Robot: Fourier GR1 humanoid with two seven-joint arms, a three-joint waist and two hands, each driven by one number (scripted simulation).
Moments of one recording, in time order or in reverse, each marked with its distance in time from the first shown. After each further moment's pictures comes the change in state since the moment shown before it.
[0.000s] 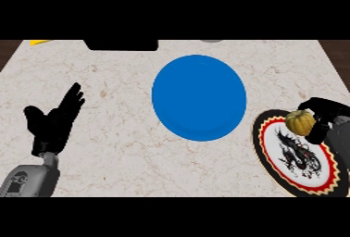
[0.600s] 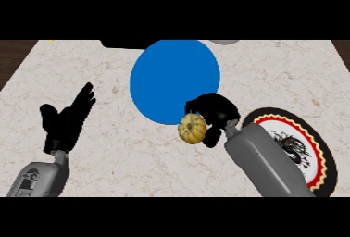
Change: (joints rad) left arm -0.021 -0.035 -0.038 0.003 -0.024 -0.011 0.021; right arm -0.083 0.453 0.280 -0.321 0.024 -0.162 -0.124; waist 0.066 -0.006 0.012
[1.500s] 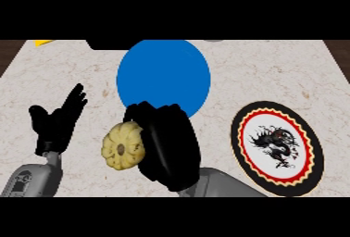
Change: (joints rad) left arm 0.016 0.009 0.050 0.009 -0.002 0.001 -0.014; right arm -0.036 0.132 0.329 -0.448 0.193 -0.635 0.534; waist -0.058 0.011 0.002
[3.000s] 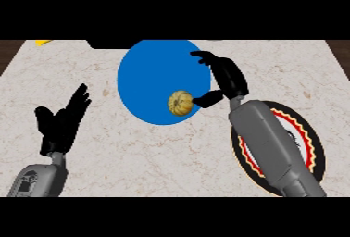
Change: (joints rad) left arm 0.000 -0.049 0.025 -0.003 -0.054 -0.024 -0.005; right arm -0.131 -0.097 -0.566 0.713 -0.342 0.059 -0.761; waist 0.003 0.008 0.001
